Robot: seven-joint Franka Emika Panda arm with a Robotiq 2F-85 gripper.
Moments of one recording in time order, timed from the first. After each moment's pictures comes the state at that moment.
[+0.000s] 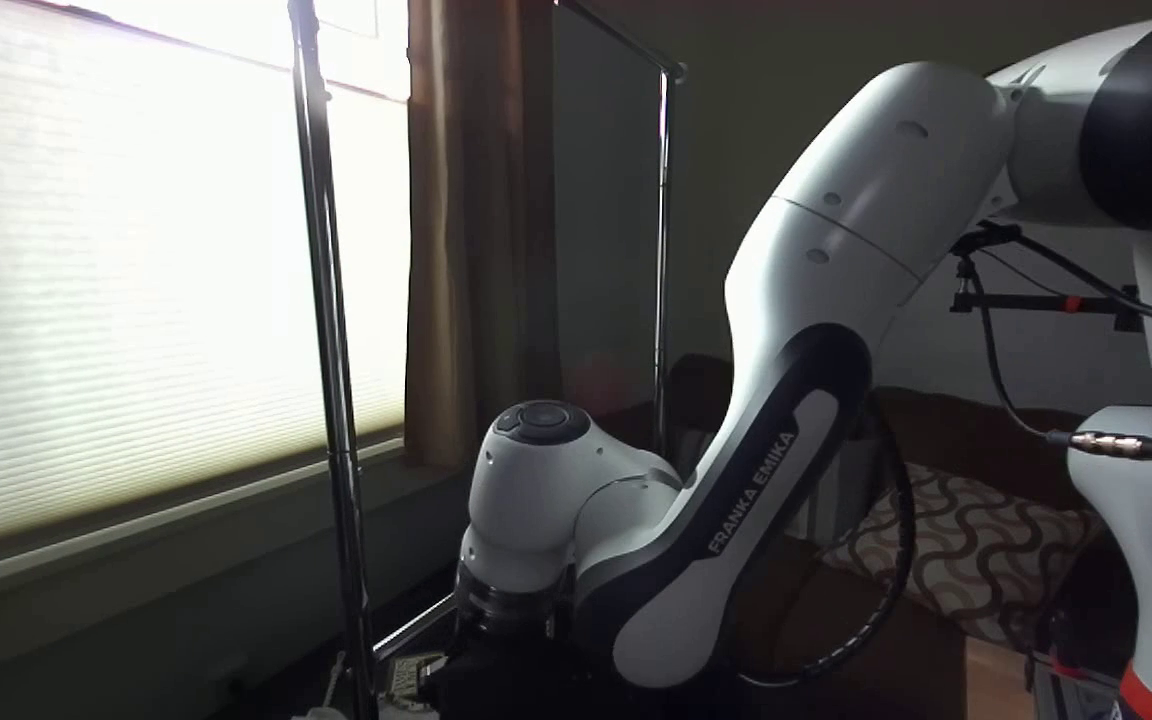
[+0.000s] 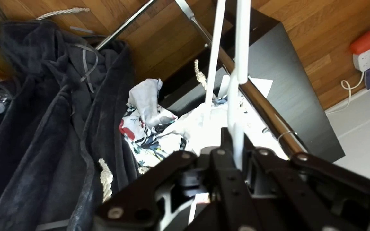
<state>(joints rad) 0.86 0.42 -0.33 -2.18 -0.15 2.83 1.32</state>
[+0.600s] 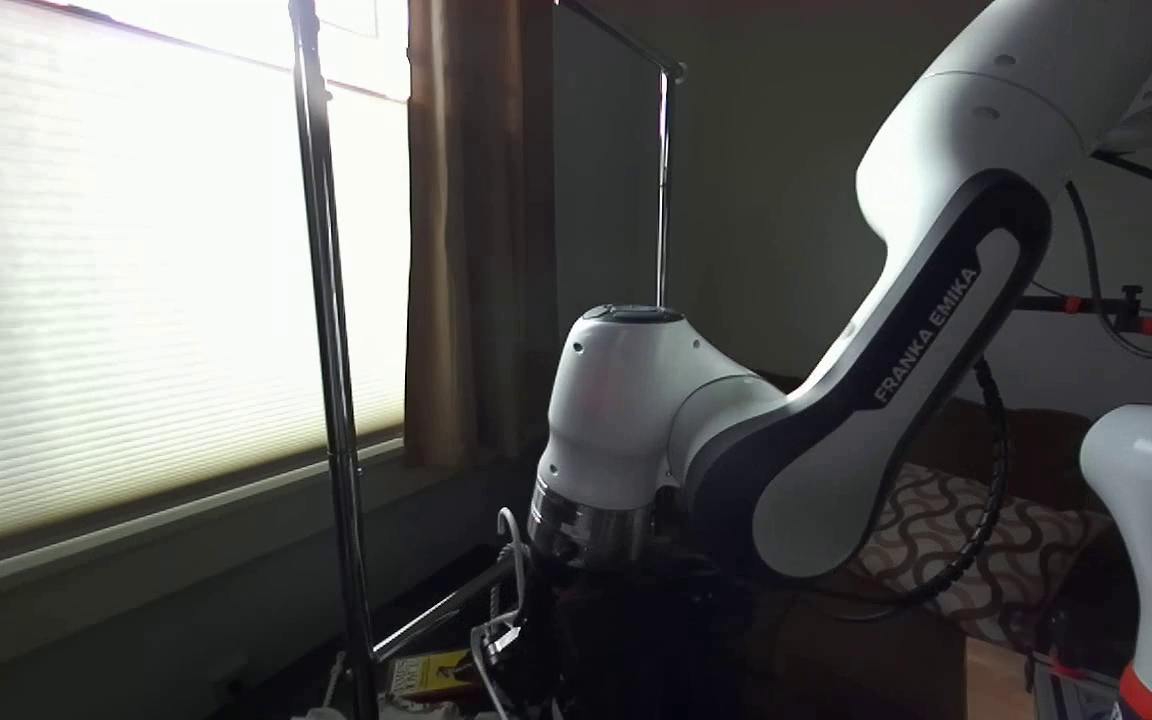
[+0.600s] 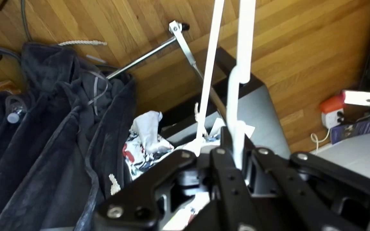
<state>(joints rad) 0.66 0.07 -0.05 -2.41 -0.08 2.69 1.12</state>
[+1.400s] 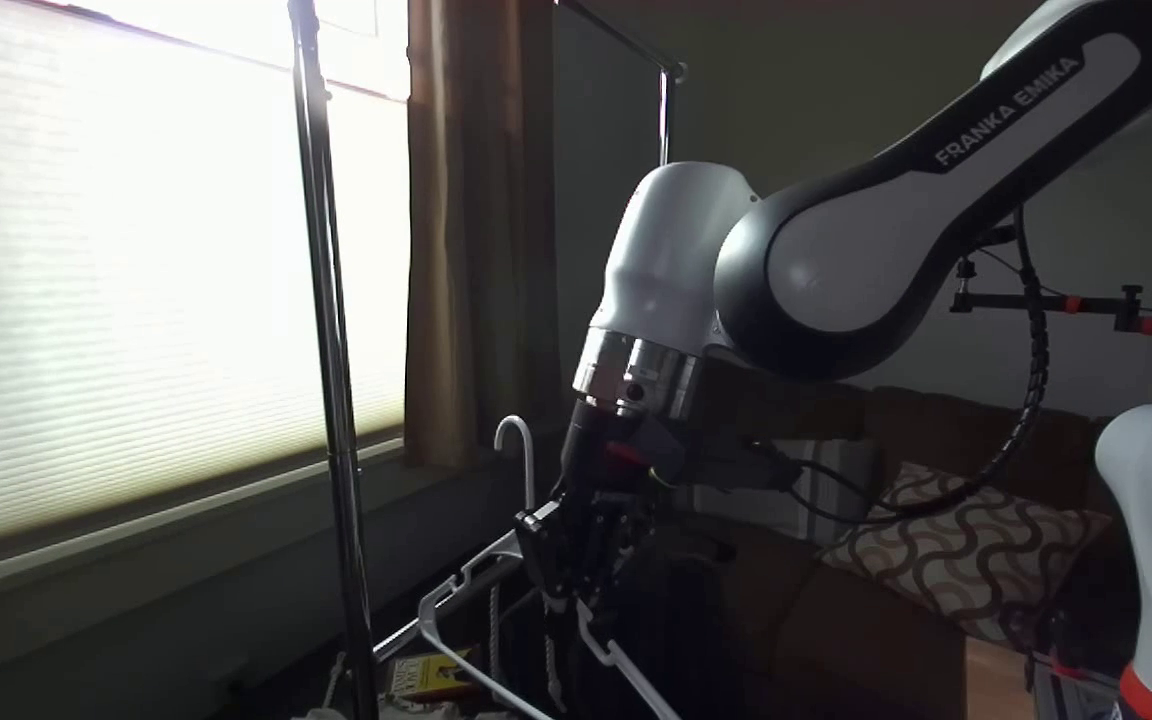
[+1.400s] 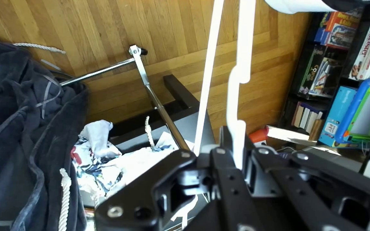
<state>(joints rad) 0.47 -0.20 0.13 -2.45 0.31 2.53 0.61</state>
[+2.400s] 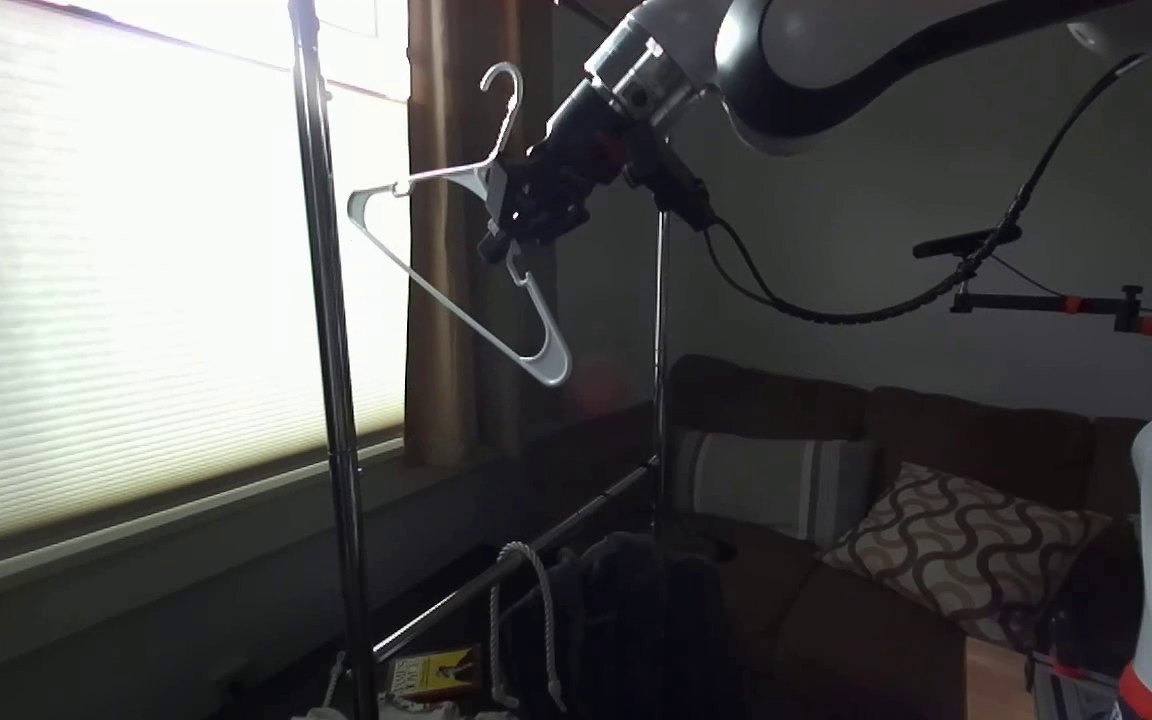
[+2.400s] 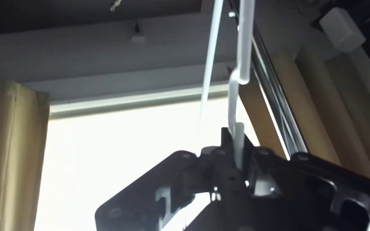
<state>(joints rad) 0.15 -0.38 0.22 -2.17 0.01 2.64 0.36</state>
